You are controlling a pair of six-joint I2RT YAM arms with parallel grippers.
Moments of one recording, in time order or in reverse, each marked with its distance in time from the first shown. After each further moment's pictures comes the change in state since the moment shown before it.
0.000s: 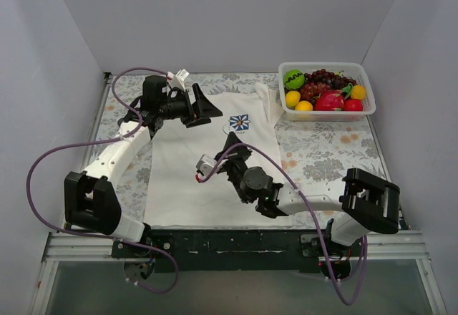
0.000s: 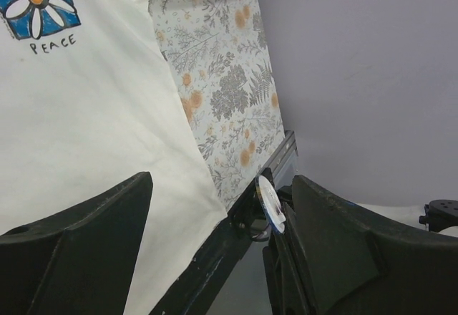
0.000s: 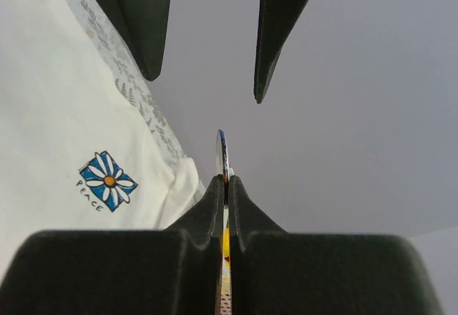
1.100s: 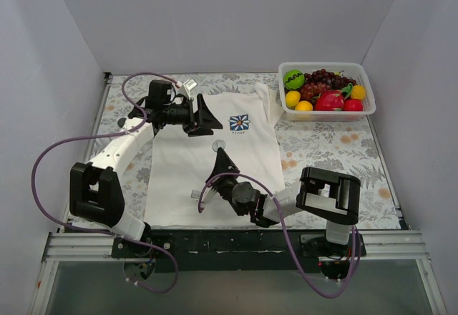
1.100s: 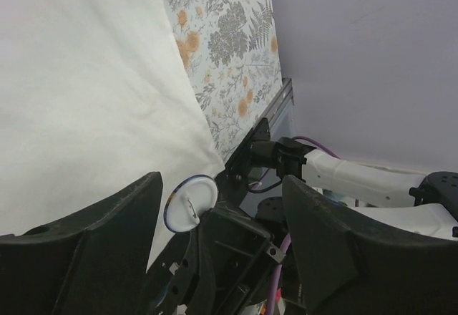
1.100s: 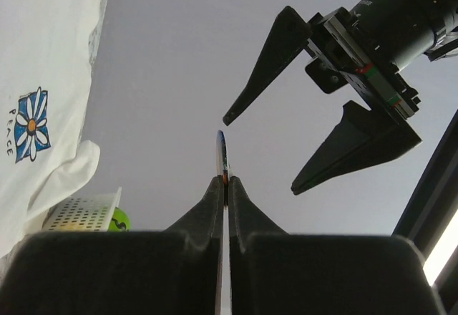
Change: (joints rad) left arm 0.006 0.052 0.012 -0.122 0.148 0.100; right arm 0.047 0.295 -0.085 0.261 -0.080 -0.756
